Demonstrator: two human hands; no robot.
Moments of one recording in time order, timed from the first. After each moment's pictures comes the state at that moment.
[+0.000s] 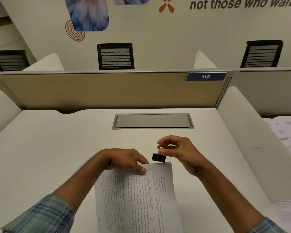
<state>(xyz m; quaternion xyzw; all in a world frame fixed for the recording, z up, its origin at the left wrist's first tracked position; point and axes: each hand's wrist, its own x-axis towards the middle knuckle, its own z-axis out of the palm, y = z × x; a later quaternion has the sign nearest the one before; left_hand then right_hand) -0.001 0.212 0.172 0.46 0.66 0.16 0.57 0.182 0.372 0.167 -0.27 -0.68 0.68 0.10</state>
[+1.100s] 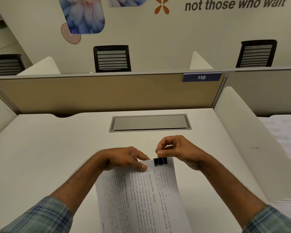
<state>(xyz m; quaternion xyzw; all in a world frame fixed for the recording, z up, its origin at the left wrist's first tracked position) 0.001 0.225 0.180 0.45 0.68 0.18 0.54 0.178 0.397 0.171 -0.23 -0.75 0.62 0.00</state>
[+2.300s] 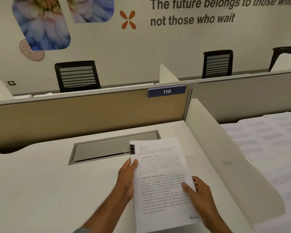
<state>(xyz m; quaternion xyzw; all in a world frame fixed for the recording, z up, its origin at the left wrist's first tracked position) 0.057 0.400 0.062 0.01 0.57 0.68 0.46 0.289 0.481 0.053 -0.53 -0.58 0.56 0.24</state>
